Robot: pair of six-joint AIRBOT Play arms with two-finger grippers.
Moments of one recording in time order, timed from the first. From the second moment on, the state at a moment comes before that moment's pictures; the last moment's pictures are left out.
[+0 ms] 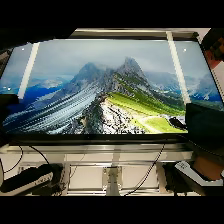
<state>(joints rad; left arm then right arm) -0.22 -1.25 1.82 0.88 -0.99 -1.35 -1.11 -1.11 1.13 -1.66 1.16 1.90</state>
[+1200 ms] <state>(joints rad) -0.01 -1.24 1.82 1.02 -0.99 -1.35 -0.46 -1.13 1.58 -0.94 1.16 1.77</state>
